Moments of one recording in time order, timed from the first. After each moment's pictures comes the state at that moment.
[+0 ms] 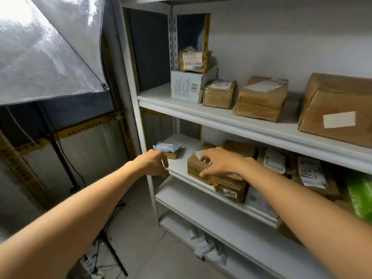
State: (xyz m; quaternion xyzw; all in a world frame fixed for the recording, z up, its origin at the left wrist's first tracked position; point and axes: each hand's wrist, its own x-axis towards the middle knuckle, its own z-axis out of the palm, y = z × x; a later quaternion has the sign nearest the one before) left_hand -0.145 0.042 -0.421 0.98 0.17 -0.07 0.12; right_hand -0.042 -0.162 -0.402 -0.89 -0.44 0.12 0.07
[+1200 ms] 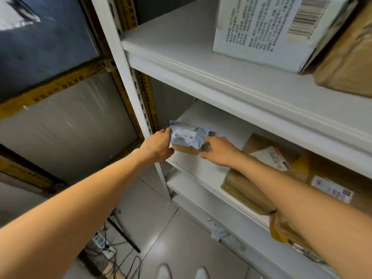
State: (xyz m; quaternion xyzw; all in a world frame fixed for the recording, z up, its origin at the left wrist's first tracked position) left_hand 0.082 0.265 -0.572 0.96 0.21 -0.10 0.14; right_hand 0.182 0.095 -0.575 -0.89 -0.33 0.25 0.17
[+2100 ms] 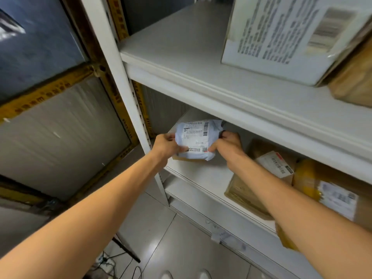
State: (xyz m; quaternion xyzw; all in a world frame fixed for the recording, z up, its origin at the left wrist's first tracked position) left_hand 0.115 0.274 -0.584 0.67 0.36 0.02 0.64; right_hand 0.190 0.118 -0.567 -0.79 -0.02 0.23 0.57
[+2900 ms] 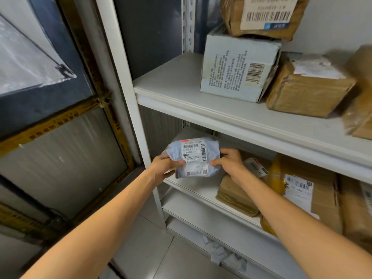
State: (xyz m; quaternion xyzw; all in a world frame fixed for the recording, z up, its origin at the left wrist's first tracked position) left_hand 0.056 0.244 -0.547 0.58 0.33 -0.02 0.74; right_hand 0.147 0.058 -0.541 -0.79 -0.06 0.19 0.58
